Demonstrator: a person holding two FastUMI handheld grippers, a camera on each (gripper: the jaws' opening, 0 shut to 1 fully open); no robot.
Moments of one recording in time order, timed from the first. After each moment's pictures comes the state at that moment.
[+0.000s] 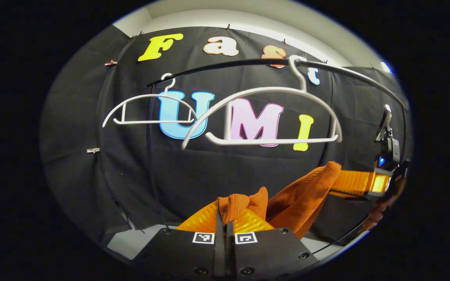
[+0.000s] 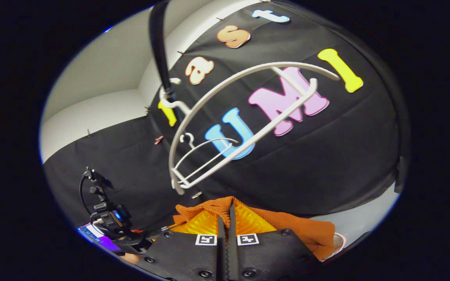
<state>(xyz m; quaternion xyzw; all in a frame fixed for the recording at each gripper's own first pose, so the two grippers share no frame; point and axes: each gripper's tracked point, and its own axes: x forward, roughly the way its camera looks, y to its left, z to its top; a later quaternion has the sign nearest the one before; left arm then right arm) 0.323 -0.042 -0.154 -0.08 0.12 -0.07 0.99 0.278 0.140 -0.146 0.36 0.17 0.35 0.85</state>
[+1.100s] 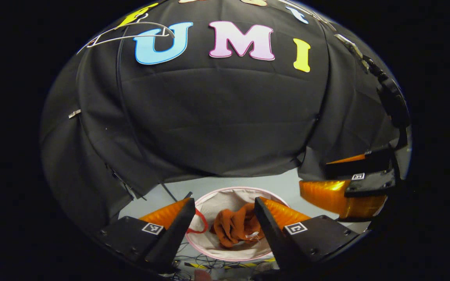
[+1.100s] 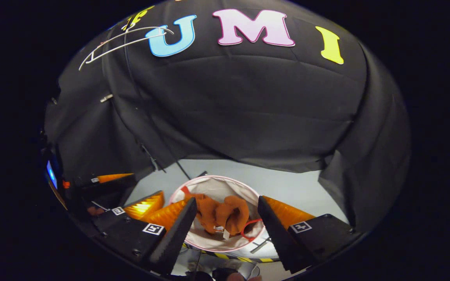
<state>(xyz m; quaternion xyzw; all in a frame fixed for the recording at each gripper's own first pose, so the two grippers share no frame) 0.318 -0.087 -0.468 0.01 0.34 -0.07 0.94 0.247 0.073 -0.505 0.02 0.45 0.16 0.88</state>
